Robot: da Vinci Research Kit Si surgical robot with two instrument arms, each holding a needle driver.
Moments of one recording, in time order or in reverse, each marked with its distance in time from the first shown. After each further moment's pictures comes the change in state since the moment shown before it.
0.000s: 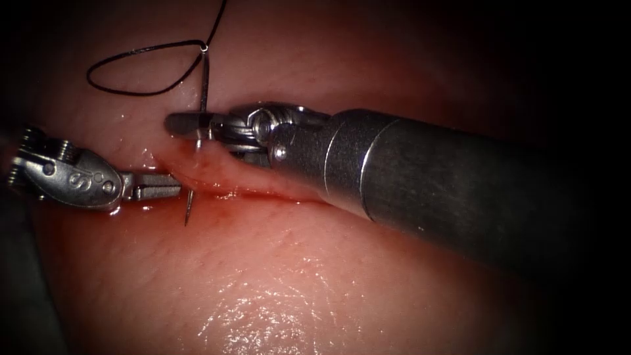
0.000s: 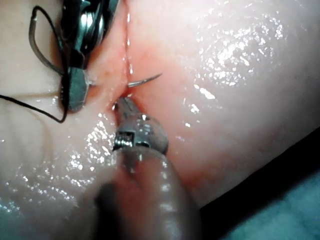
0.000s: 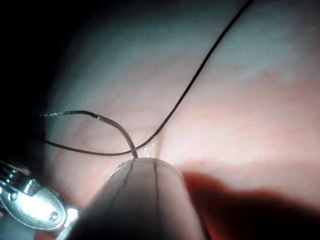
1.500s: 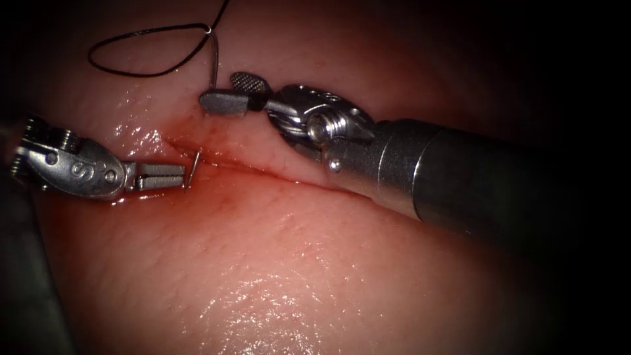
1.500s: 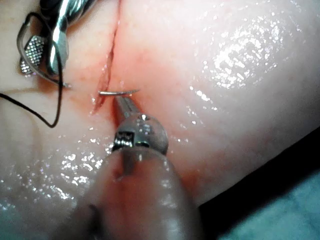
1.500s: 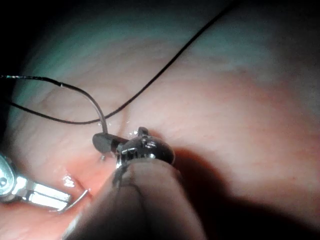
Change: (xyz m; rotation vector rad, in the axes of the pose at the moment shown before) right arm 0.012 0.005 -0.007 -0.031 0.498 -0.446; left arm 0.000 0.000 0.000 0.001 -0.001 -0.001
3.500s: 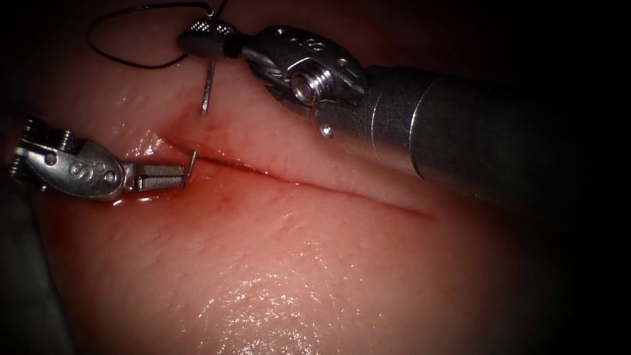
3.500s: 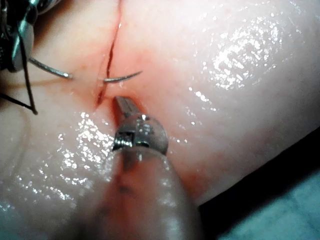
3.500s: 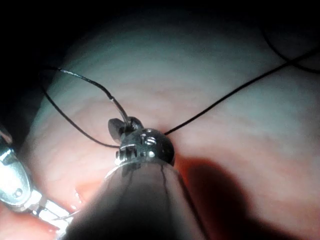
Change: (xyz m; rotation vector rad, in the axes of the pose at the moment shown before) right arm 0.004 -0.005 0.002 0.053 -0.069 -0.094; left arm 0.000 0.000 0.000 0.000 0.000 0.000
